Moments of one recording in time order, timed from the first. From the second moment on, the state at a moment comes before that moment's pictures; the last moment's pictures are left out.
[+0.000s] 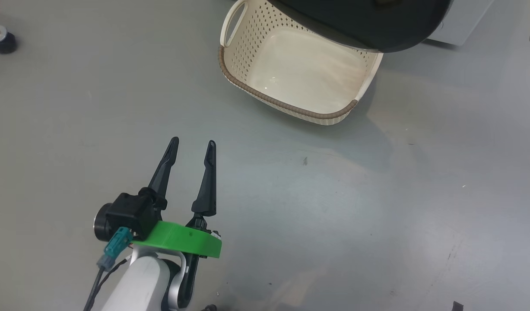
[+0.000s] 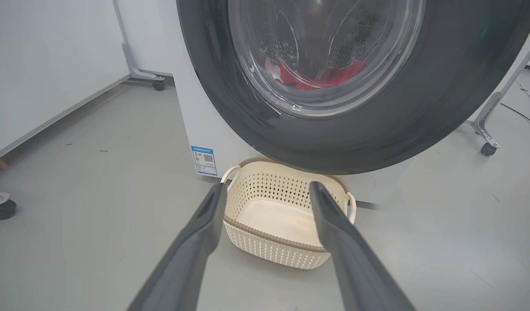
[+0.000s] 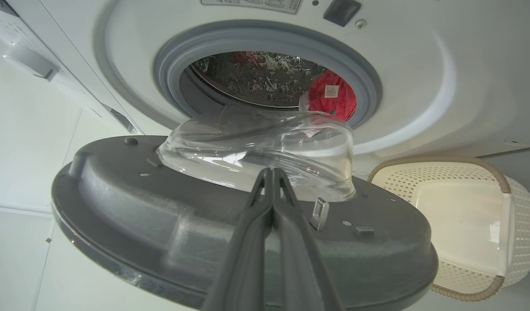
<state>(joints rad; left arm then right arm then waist) -0.24 0.03 -0.42 0.07 -0.48 0.12 -0.25 -0.89 -0.26 -0.01 0.20 1.35 -0.11 0.60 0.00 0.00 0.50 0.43</state>
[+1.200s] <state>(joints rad) -0.24 0.03 -0.41 0.09 -0.48 0.12 -0.25 -0.90 -0.22 0.01 0.39 1.49 -0.13 0.86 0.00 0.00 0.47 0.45</state>
